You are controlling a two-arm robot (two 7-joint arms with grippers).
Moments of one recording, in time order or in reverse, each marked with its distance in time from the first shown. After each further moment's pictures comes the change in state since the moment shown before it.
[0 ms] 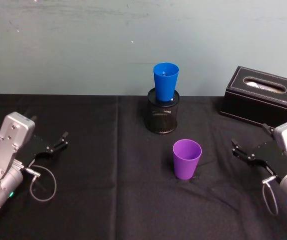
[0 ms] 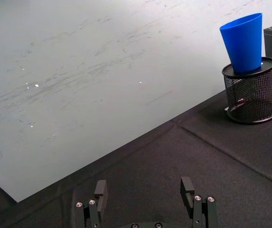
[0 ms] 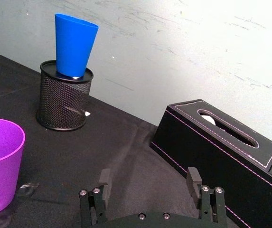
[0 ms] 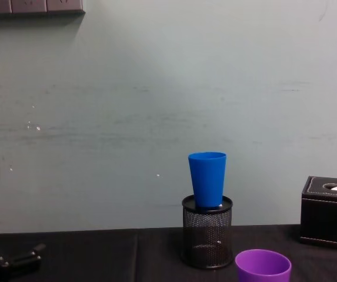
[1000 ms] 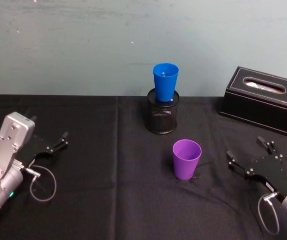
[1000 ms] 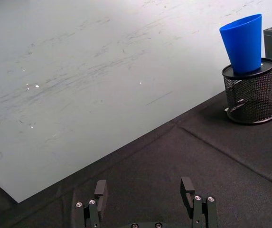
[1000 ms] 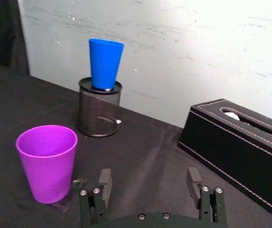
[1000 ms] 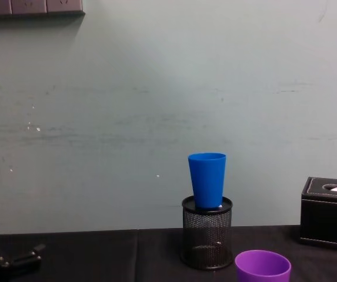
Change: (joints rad) left arm 0.000 0.000 0.000 0.000 0.000 0.000 0.000; right arm -0.142 -0.008 0.090 -0.085 0.080 -0.075 0.117
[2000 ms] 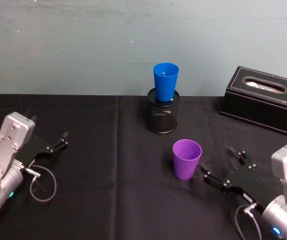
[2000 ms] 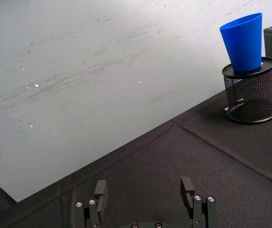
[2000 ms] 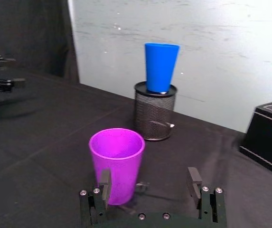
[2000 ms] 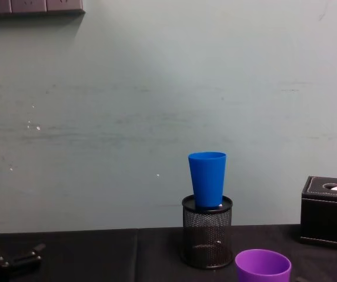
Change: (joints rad) left arm 0.000 0.000 0.000 0.000 0.000 0.000 0.000; right arm -0.004 -0.074 -0.004 0.026 0.027 -0.024 0.181
